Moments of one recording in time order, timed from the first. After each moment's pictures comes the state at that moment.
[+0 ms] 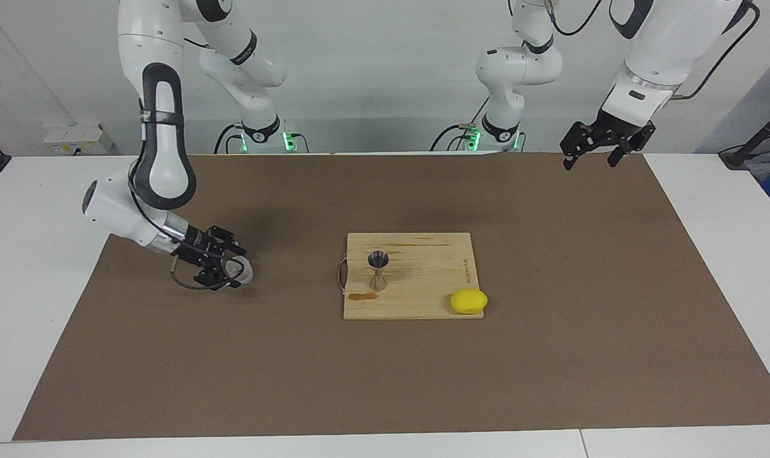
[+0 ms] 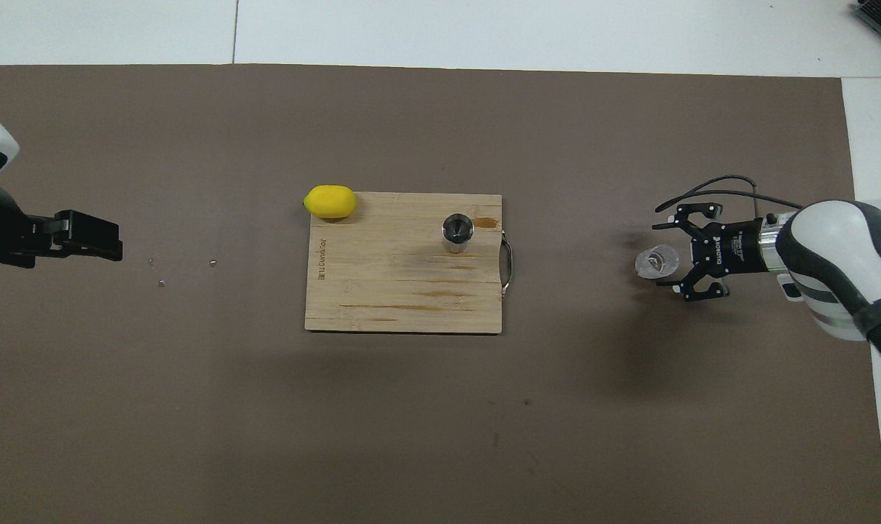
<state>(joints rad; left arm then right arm) -0.03 -0.07 -0.08 -1.64 -0.02 1.55 -0.13 -0.24 0.26 0.09 -2.05 0.74 2.12 0.87</state>
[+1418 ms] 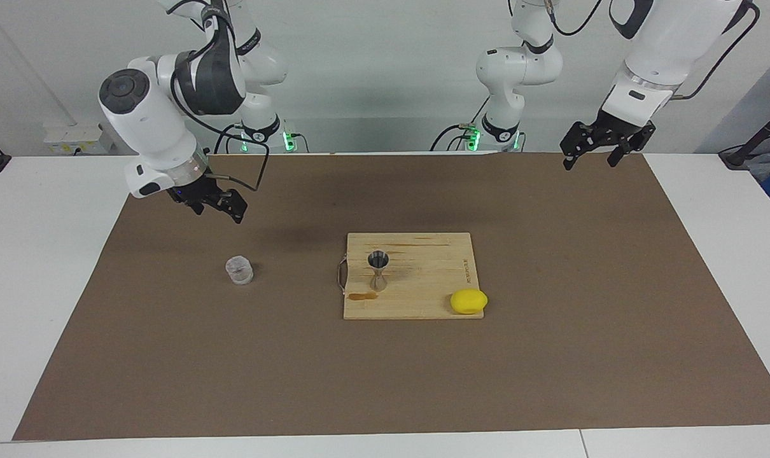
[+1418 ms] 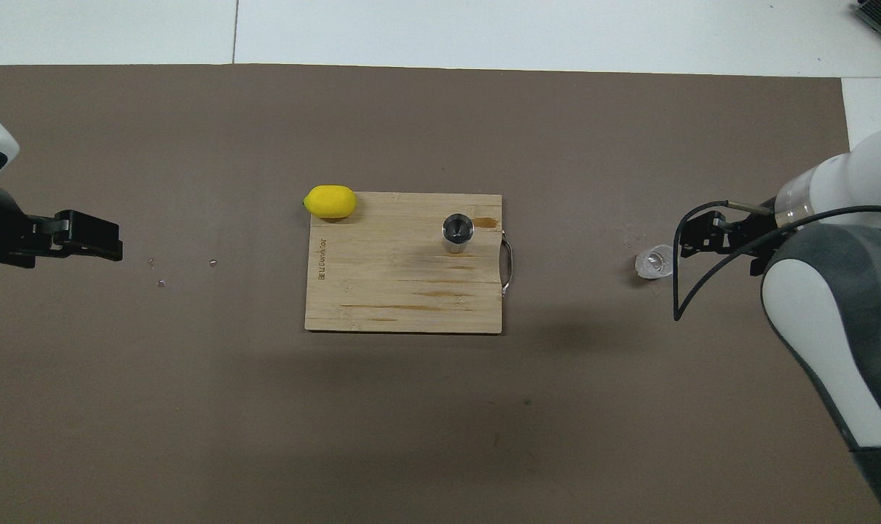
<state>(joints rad) -0.03 -0.07 -0.08 -1.64 -0.02 1.55 -0.13 -0.02 0.02 0.11 -1.70 -0.02 1.72 0.32</state>
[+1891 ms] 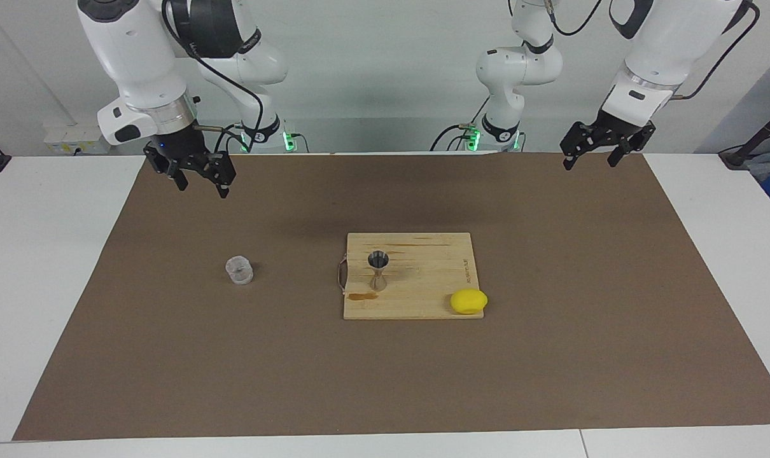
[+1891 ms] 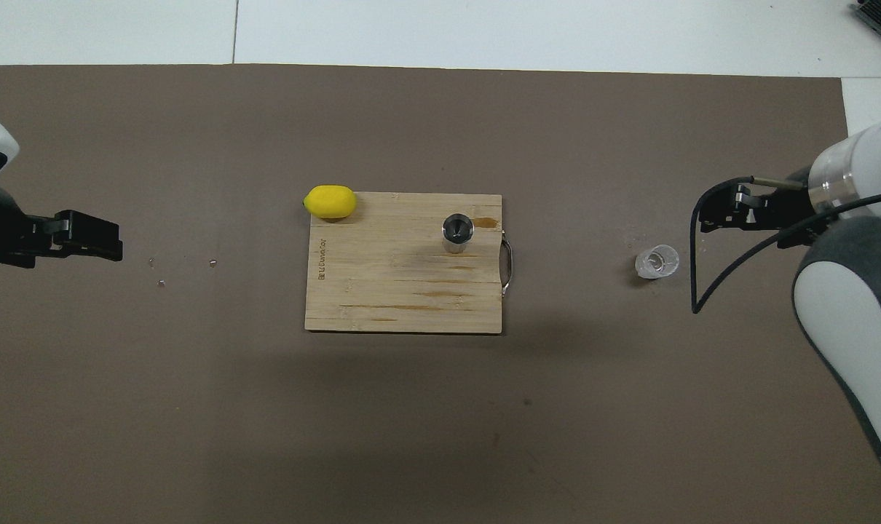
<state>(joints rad) -0.03 -0.07 -0.08 -1.64 -0.02 1.55 -0.13 -0.02 -0.02 0.11 -1.67 -0.02 1.67 0.35</state>
